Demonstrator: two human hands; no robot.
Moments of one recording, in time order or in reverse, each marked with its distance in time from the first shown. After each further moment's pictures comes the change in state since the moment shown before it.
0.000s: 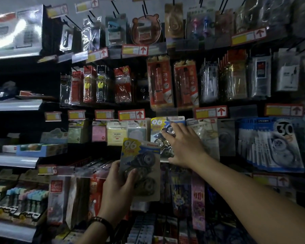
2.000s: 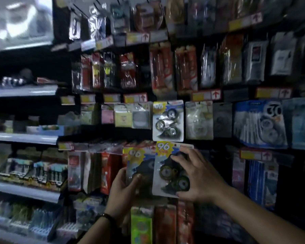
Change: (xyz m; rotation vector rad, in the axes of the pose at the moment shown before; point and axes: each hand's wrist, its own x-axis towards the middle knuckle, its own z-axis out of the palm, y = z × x) left_hand -0.098 0.001 -0.013 -0.138 -0.077 -0.320; right_hand -0.173 -0.019 -0.001 0.518 -0.048 -0.097
